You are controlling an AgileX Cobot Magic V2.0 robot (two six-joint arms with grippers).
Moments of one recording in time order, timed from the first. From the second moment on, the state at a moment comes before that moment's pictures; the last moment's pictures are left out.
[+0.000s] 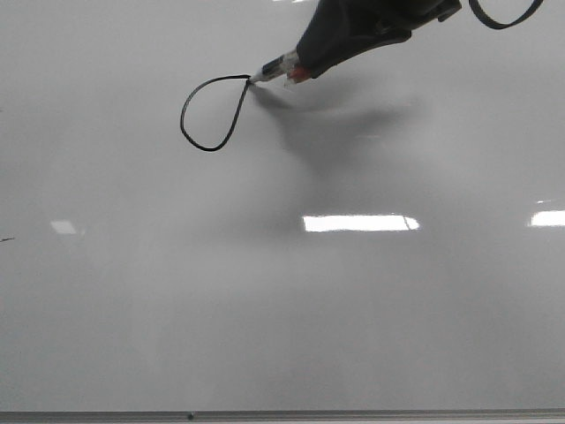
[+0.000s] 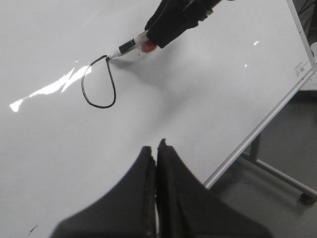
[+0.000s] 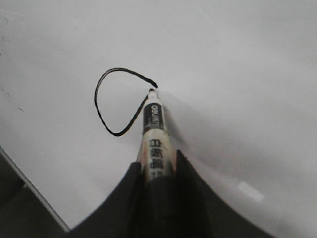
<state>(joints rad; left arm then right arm) -0.38 0.46 -0.52 -0.67 0.57 0.86 0.40 1.55 -1.14 0.83 0.36 -0.81</state>
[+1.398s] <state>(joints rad) -0.61 0.97 -0.72 -0.55 0.71 1.10 0.82 1.45 -1.22 0.57 0.86 -1.14</state>
